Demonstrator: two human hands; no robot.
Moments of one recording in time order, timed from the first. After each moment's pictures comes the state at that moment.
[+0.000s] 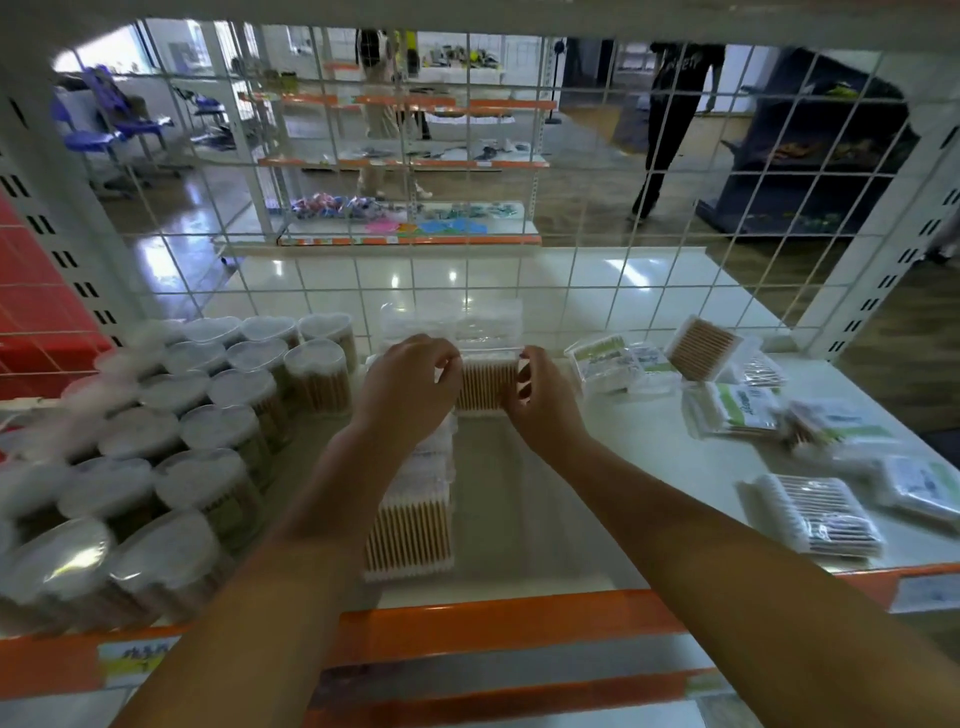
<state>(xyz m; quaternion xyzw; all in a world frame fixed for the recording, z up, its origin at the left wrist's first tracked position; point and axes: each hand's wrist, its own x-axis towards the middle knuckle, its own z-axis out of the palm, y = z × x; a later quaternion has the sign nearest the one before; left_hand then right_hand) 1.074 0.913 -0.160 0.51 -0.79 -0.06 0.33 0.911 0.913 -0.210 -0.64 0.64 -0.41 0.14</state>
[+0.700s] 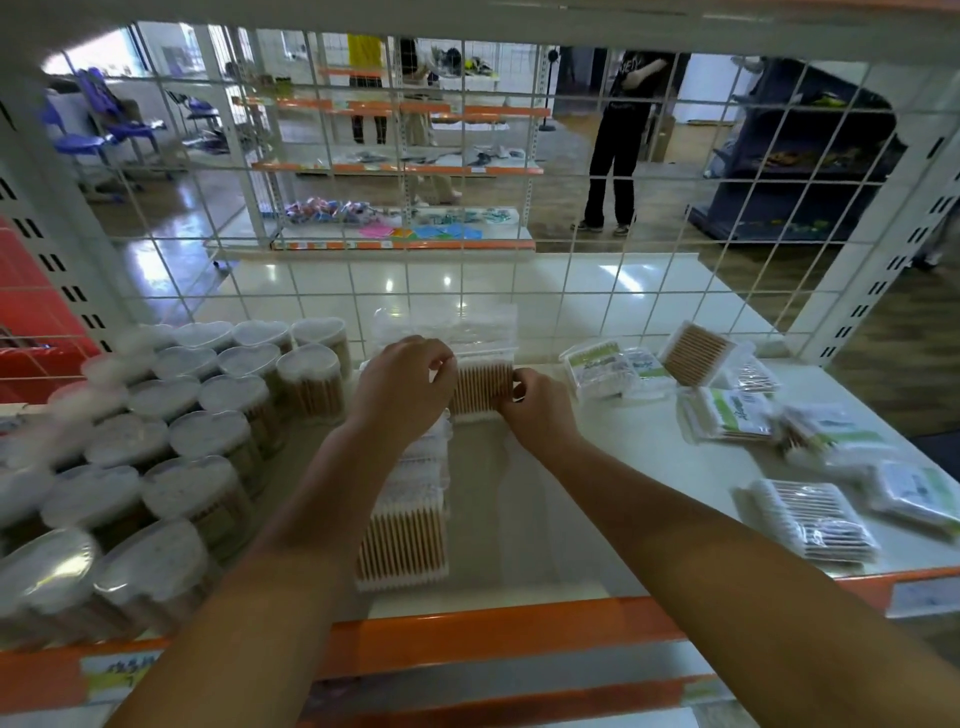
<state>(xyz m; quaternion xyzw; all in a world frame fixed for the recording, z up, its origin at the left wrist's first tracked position) 1.073 0.907 -0.158 0.52 -0.79 -0.06 0.32 0.913 0.905 -0.208 -0.61 0.69 -0.36 0.16</state>
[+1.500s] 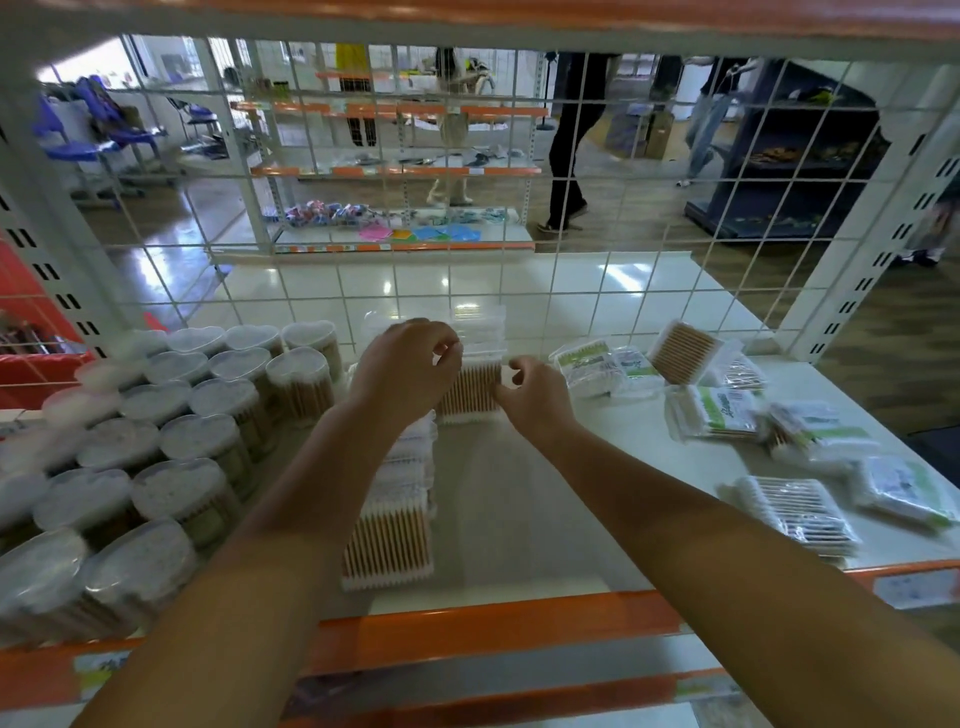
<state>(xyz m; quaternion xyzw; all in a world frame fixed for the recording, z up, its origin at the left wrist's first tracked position) 1.057 0.909 -0.132 0.50 -0.81 -0.06 0.30 0.904 0.908 -0.191 -0.60 0.70 -0.36 0.15</state>
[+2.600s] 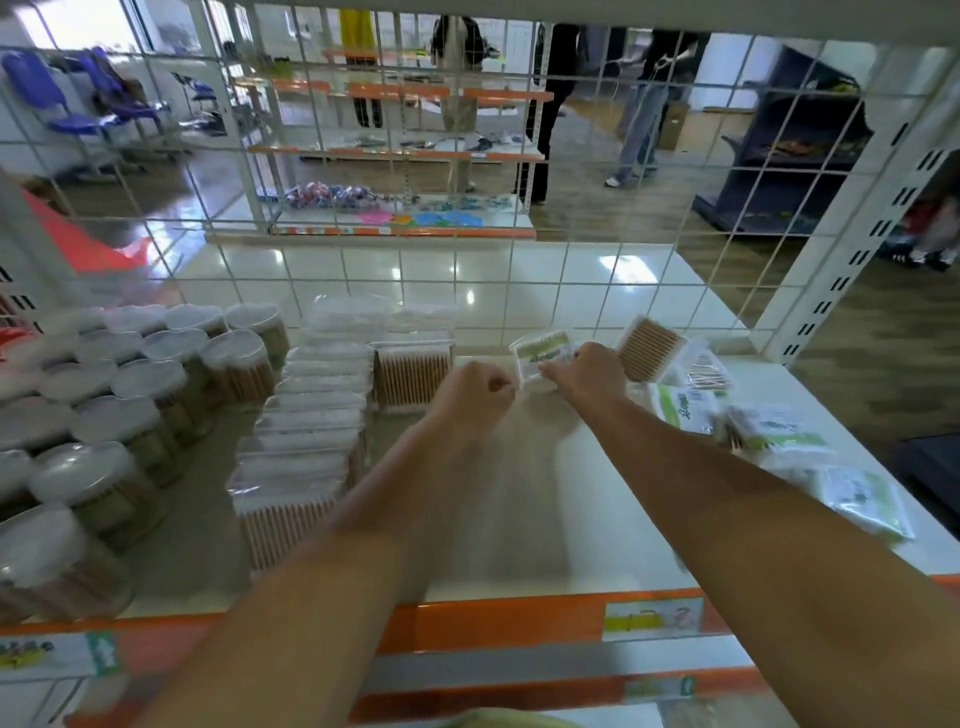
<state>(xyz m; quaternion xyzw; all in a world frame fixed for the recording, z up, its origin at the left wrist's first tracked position) 0.943 0.912 -0.185 0.53 -0.75 -0.28 0.26 0.788 0.877 -0.208 -0.50 0.81 -0.28 0.11</state>
